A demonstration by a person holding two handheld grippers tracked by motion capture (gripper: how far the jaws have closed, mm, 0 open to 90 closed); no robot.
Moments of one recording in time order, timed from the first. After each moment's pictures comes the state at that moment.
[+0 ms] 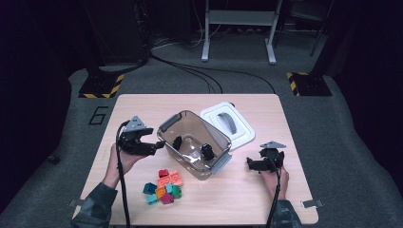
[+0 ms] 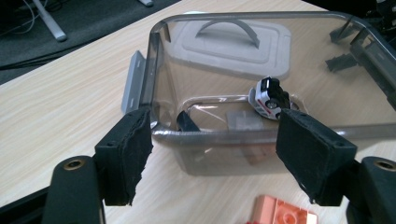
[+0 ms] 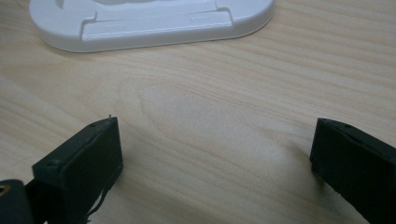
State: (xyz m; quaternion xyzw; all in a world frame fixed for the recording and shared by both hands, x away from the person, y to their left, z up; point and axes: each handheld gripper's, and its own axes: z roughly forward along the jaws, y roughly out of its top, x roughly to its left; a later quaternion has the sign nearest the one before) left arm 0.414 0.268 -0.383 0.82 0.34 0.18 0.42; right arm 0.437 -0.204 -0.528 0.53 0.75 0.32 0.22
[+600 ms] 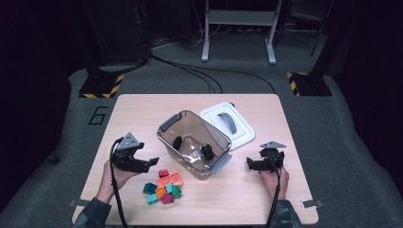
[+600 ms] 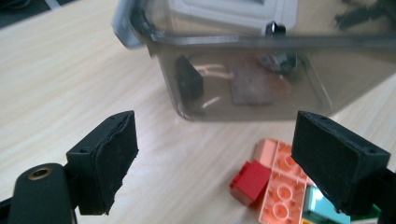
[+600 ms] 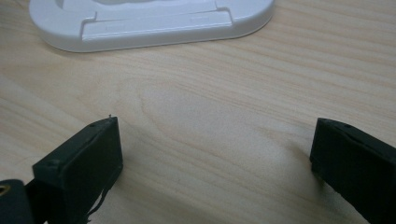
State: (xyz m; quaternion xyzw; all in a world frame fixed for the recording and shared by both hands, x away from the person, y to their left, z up) left arm 0.387 0.286 -0.431 0.83 0.35 0.17 0.40; right arm 0.437 -0.204 -0.528 0.53 0.75 0.32 0.22
